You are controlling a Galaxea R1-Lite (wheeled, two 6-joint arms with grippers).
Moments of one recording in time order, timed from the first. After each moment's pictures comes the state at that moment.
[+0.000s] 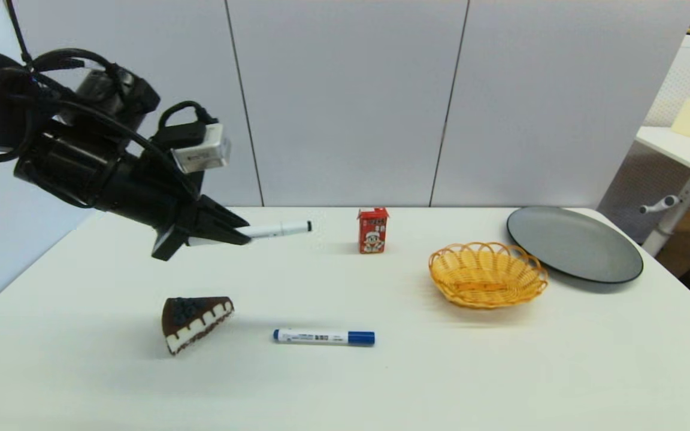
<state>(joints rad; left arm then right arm) -0.29 1.77 -1.64 0.80 -0.63 1.04 0.00 0.00 0.00 -0.01 0.00 0.01</state>
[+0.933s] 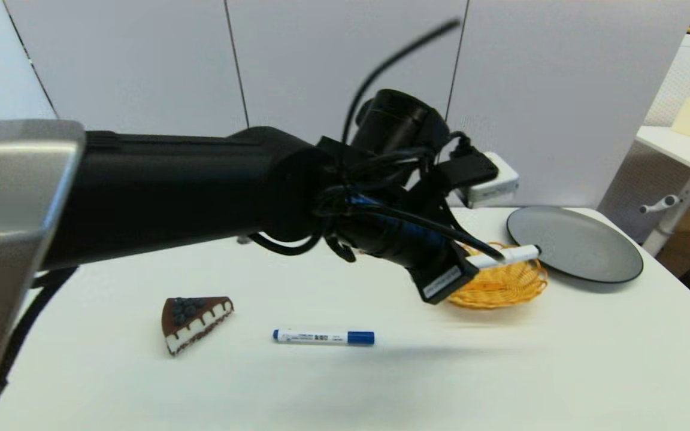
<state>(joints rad) -0.92 2.11 -1.90 0.39 -0.31 0.46 0.00 0.00 0.00 -0.01 0.00 0.01</state>
